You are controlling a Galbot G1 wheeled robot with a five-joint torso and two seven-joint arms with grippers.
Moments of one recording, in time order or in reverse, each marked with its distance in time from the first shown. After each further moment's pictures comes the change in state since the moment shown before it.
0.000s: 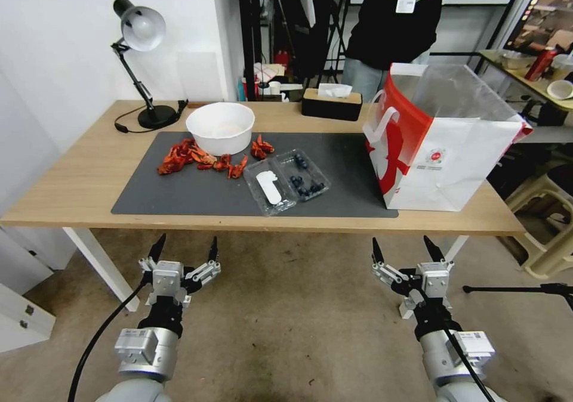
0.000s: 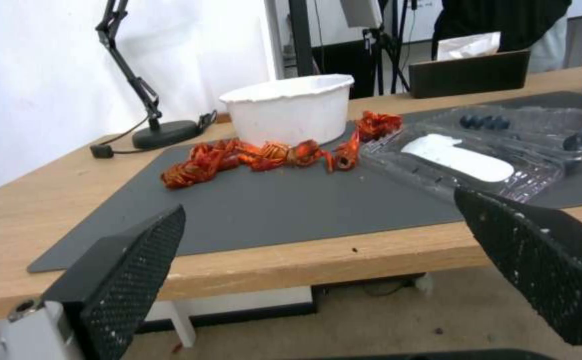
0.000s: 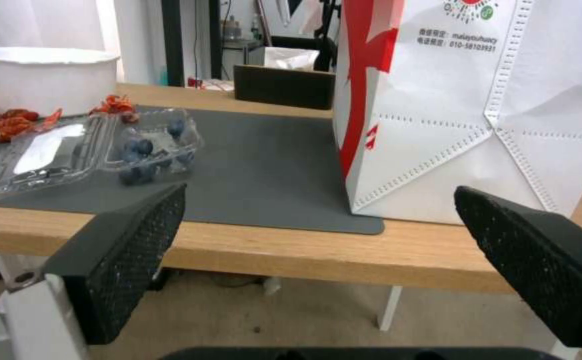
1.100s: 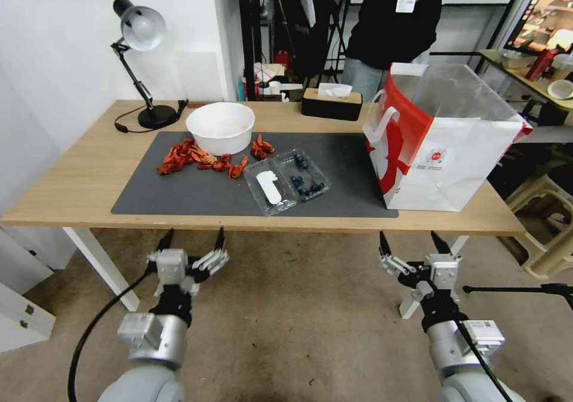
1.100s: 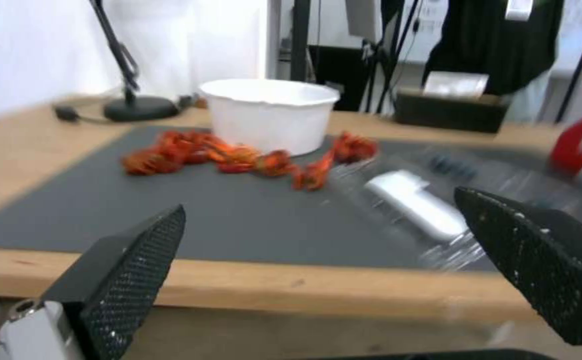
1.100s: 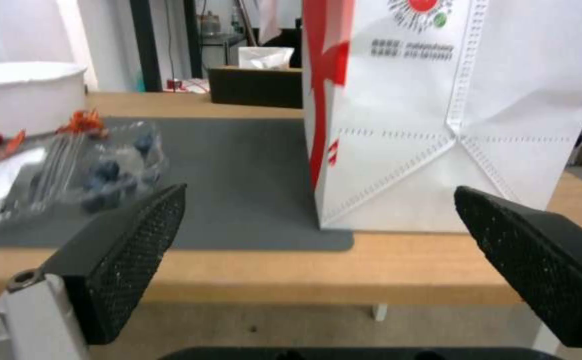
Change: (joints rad) left arm -0.073 -0.063 0.071 -0.053 -0.126 0.141 -0.030; right arm 0.069 -0.013 0.064 0.041 0.103 -0.144 0.004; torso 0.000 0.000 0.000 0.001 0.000
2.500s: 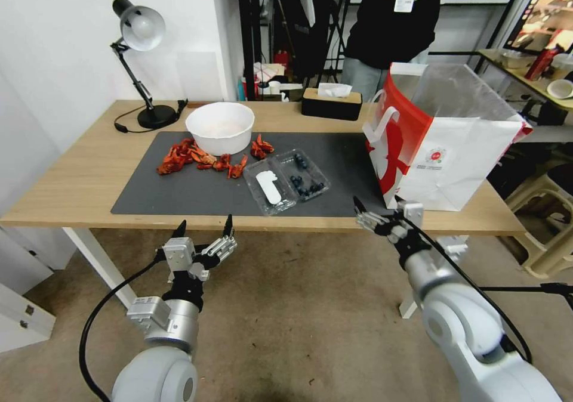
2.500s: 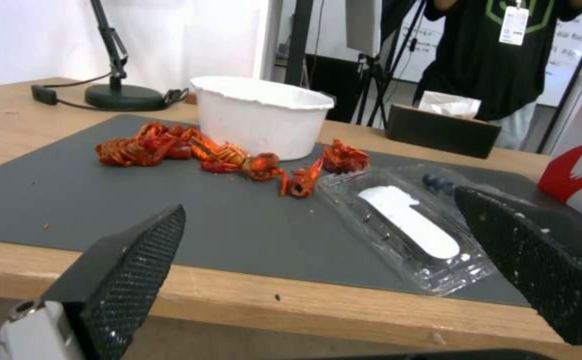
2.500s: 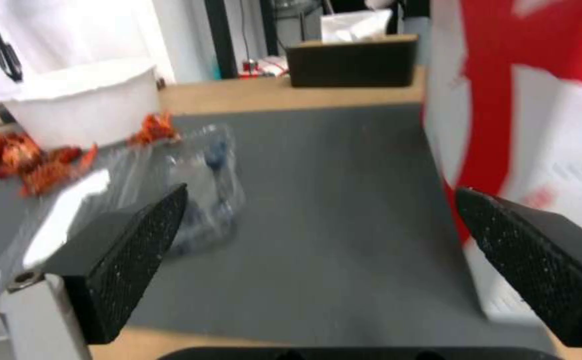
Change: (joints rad) left arm -0.068 0.002 0.002 0.069 -0.090 -0.023 -0.007; right arm 0.486 -0.339 -0.242 -0.237 0.431 -0.200 0.183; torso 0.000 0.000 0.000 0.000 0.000
